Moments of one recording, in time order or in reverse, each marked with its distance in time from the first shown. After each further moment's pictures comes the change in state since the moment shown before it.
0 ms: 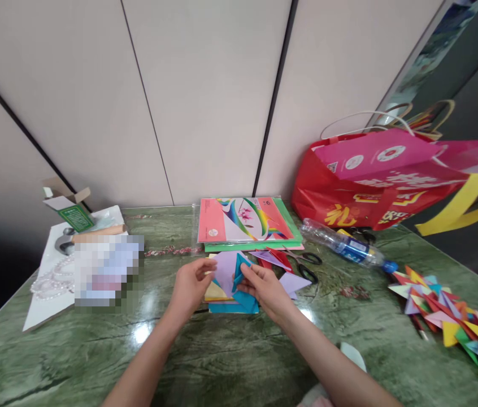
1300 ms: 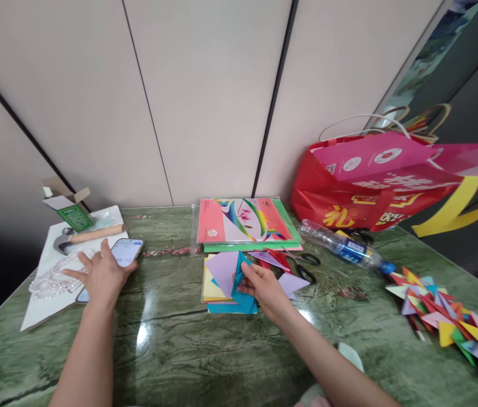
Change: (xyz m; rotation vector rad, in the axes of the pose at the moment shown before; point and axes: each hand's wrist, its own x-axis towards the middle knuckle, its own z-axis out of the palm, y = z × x) left_hand 0.021 -0.033 -0.141 1.253 0.549 -0.192; right_hand -0.001 -0.003 0.002 0.011 0.038 0.003
